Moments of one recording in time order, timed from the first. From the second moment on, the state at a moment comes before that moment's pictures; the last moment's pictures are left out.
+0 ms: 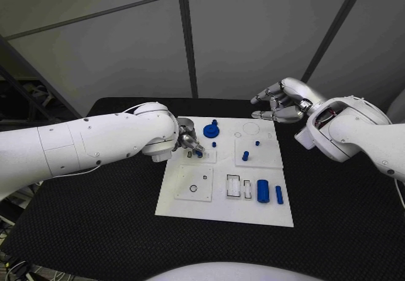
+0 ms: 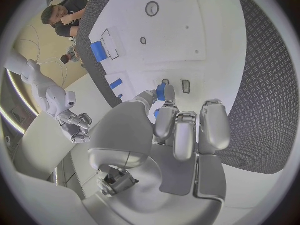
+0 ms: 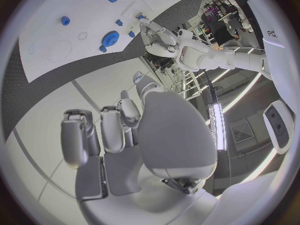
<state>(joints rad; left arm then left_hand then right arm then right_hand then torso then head) 1.36 -0.69 -0.13 1.45 -1.00 0.04 -0.62 1.23 0.00 0.24 0.13 0.48 1.08 0.04 0.18 1.08 1.47 -0.03 1.24 1.31 1.47 -0.08 1.54 1.31 0.09 1.36 0.03 1.40 1.25 1.27 -0.83 0.07 1.54 -1.14 -0.34 -0.03 1.43 -0.18 0.23 0.22 0.22 0.95 0.12 0.08 0.12 1.37 0.03 1.11 1.23 1.47 -0.04 1.35 1.25 0.01 1.47 0.08 1.51 1.31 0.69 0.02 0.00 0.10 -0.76</state>
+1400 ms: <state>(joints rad) 1.34 -0.66 -0.13 1.43 -1.05 0.06 -0.62 1.21 -0.01 0.27 0.11 0.48 1.08 0.04 0.18 1.10 1.47 -0.03 1.24 1.31 1.46 -0.08 1.55 1.31 0.09 1.36 0.03 1.40 1.26 1.27 -0.82 0.07 1.54 -1.14 -0.33 -0.03 1.43 -0.18 0.23 0.22 0.22 0.95 0.12 0.07 0.12 1.37 0.03 1.11 1.23 1.47 -0.04 1.35 1.25 0.01 1.47 0.08 1.51 1.31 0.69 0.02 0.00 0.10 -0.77</state>
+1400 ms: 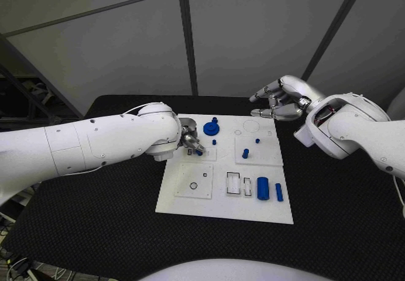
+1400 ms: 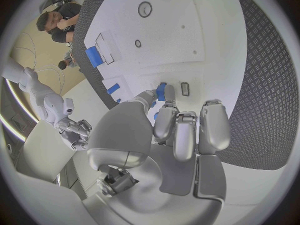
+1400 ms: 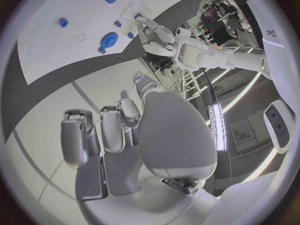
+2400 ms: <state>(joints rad) 1.33 -0.65 -0.13 1.41 -1.06 0.08 -0.62 1.14 -0.02 0.35 0.06 0.27 1.13 0.02 0.18 1.12 1.47 -0.04 1.24 1.31 1.47 -0.09 1.56 1.31 0.09 1.38 0.01 1.41 1.29 1.27 -0.82 0.07 1.54 -1.14 -0.33 -0.04 1.43 -0.18 0.24 0.22 0.22 0.95 0.12 0.07 0.12 1.37 0.03 1.11 1.23 1.47 -0.04 1.35 1.25 0.02 1.47 0.07 1.51 1.31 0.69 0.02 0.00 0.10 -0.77</state>
